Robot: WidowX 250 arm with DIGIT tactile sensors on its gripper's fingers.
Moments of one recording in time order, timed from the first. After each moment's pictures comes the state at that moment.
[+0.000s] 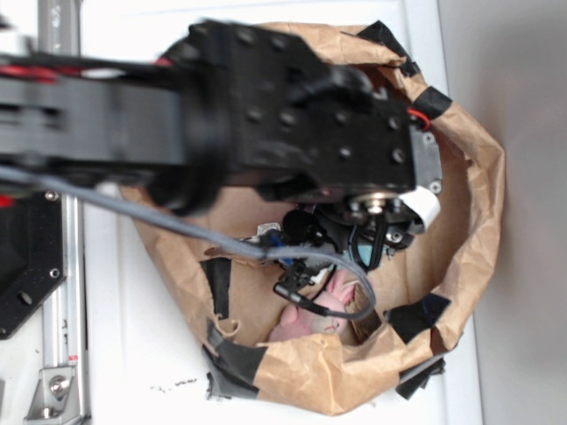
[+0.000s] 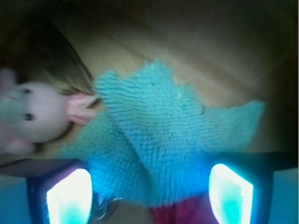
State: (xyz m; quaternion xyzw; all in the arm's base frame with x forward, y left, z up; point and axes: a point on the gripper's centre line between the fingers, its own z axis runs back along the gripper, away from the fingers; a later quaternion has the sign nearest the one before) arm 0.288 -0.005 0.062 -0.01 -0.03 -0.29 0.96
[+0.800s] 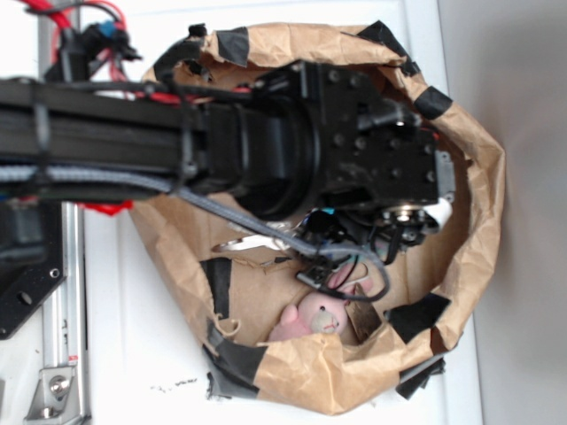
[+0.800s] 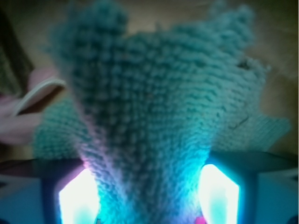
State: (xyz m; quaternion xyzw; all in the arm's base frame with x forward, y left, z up) arm 0.306 0.005 0.027 0.01 -0.02 -0.28 0.96
